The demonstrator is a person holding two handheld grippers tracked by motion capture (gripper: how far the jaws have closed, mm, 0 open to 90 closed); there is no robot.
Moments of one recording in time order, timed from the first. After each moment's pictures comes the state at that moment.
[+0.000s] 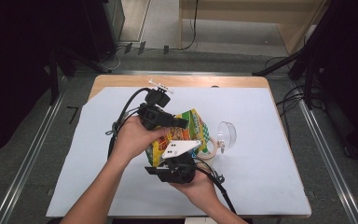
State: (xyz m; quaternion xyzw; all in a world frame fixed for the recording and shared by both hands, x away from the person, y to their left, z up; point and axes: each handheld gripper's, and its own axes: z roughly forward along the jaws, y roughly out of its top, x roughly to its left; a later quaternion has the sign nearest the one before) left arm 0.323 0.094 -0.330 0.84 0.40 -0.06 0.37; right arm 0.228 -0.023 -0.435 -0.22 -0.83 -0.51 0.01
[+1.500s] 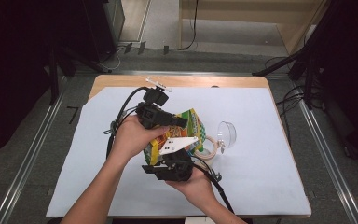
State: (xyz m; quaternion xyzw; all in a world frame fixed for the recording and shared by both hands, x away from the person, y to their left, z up) left arm 0.320 0.097 -0.325 0.83 0.39 -0.06 0.38; right arm 0.230 -0.016 -0.430 -0.23 -0.83 -0.51 0.04
